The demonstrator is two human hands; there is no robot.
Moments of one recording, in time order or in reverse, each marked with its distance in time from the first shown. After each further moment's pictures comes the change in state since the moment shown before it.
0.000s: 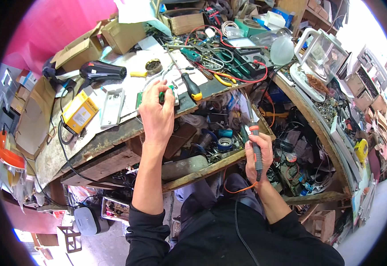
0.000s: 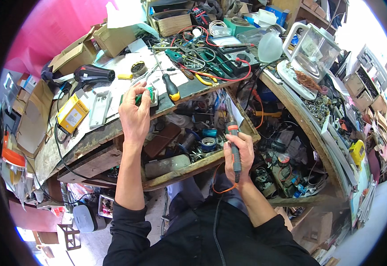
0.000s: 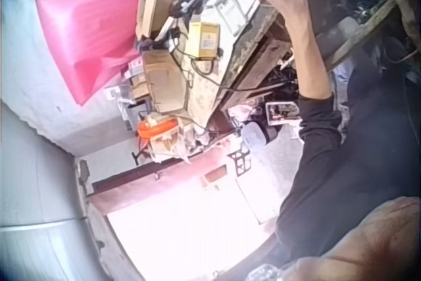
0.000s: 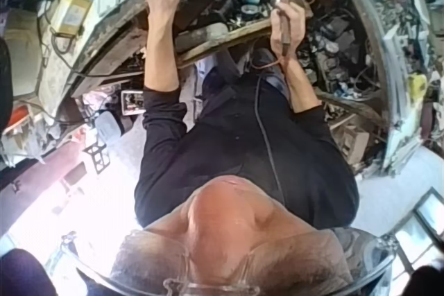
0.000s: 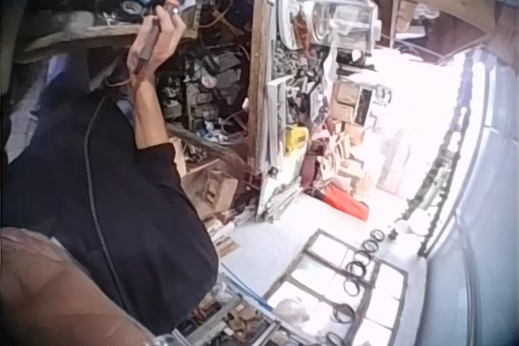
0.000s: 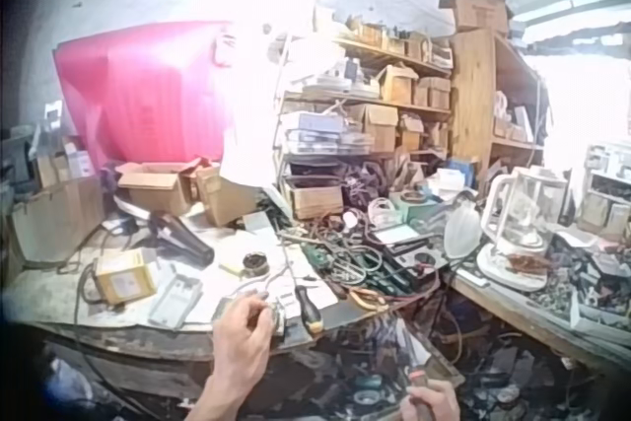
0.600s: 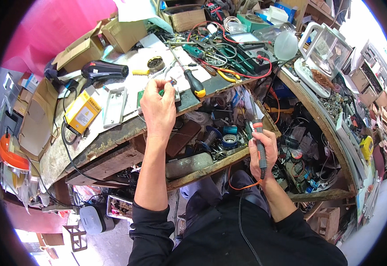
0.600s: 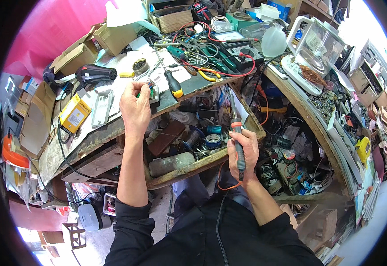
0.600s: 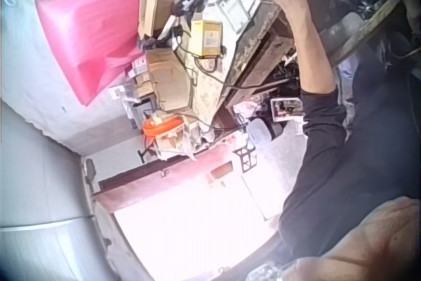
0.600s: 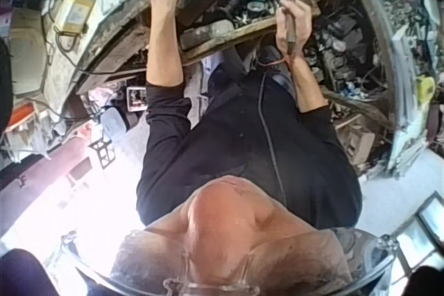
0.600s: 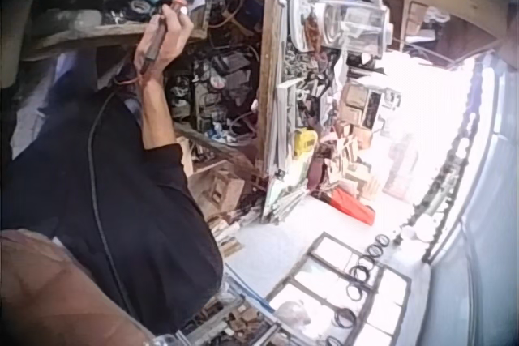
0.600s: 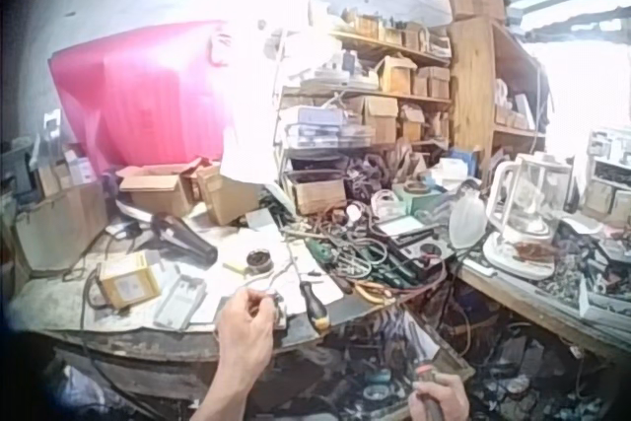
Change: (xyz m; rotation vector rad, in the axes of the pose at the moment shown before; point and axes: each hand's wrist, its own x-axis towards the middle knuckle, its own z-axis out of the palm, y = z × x) left_hand 0.011 0.006 0.001 -0.092 -0.032 -0.320; right_hand 0.000 0.003 -0.001 -0.017 -0.018 -0.056
